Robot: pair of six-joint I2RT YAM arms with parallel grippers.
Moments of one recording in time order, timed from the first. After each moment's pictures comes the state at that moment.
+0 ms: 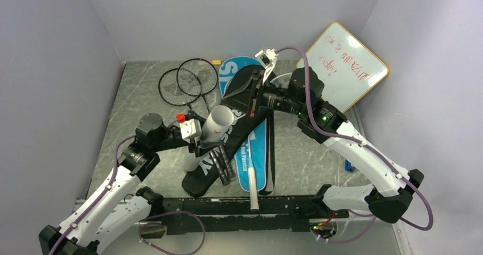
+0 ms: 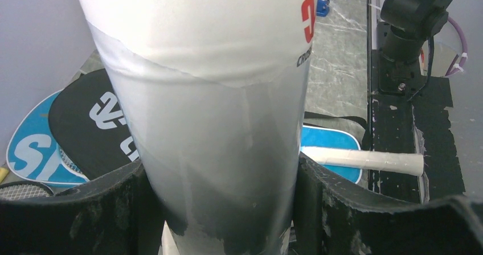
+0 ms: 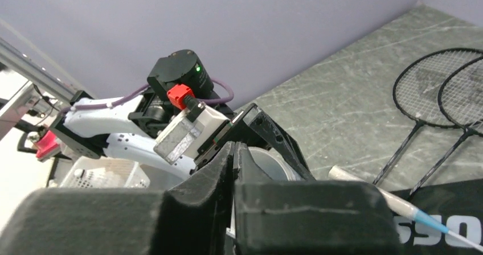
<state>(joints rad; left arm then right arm) -0.51 0.74 0.67 -0.05 0.77 0.25 0.83 1.21 1.40 -0.14 -0.48 0.47</state>
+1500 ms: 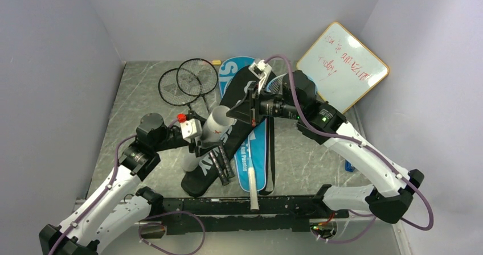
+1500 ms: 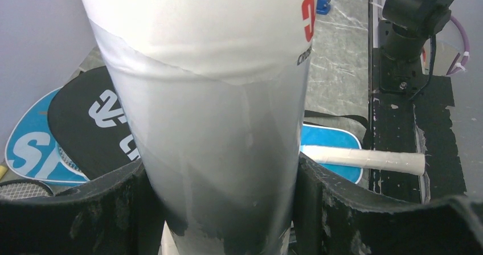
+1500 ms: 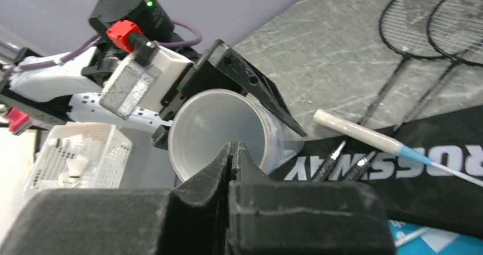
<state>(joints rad) -0.51 0.74 0.66 -0.05 0.76 0.25 0.83 1.21 1.39 -0.37 -0.47 0.39</state>
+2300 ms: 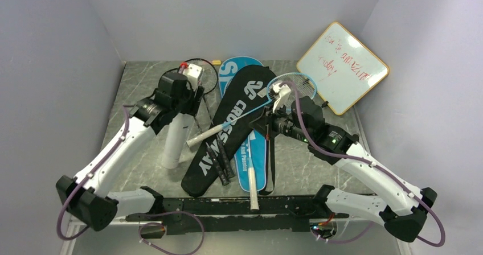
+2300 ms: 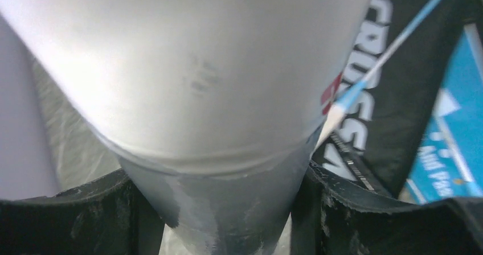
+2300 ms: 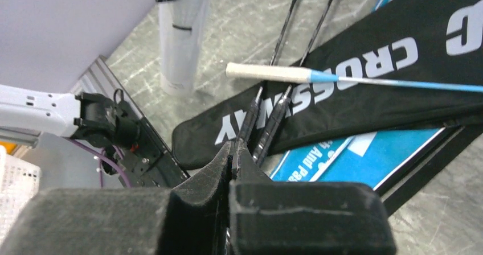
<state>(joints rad) -0.51 1.19 1.24 -0.62 -0.22 0.00 0.83 0.97 1.09 -0.43 -0.11 0.36</state>
